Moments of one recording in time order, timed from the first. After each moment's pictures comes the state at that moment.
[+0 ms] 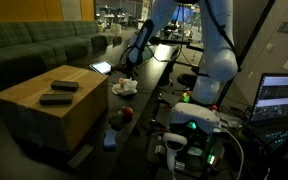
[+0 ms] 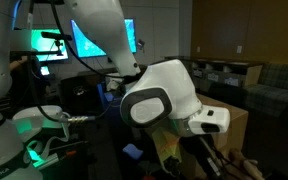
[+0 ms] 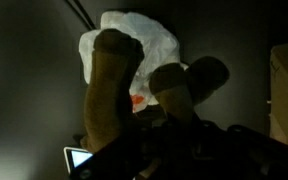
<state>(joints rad) 0.06 0.41 -0.47 -2.39 -0.01 3.14 -0.08</state>
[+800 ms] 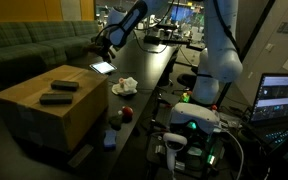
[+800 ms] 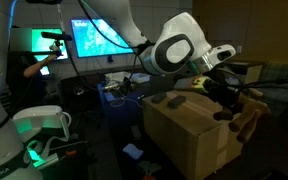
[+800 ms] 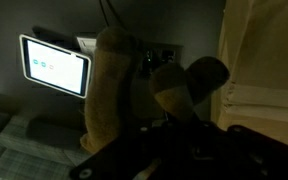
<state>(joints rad) 0.25 0.37 -0.49 -2.08 -0.12 2.96 -0.09</state>
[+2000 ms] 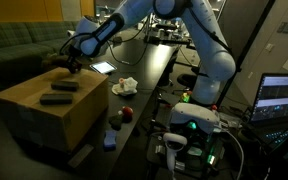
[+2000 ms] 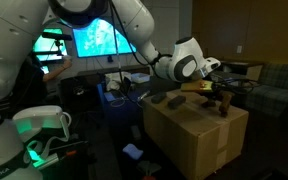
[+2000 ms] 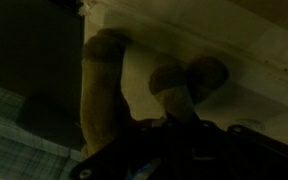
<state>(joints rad) -0.03 0.71 0.05 -1.62 -0.14 2.92 -0.32</state>
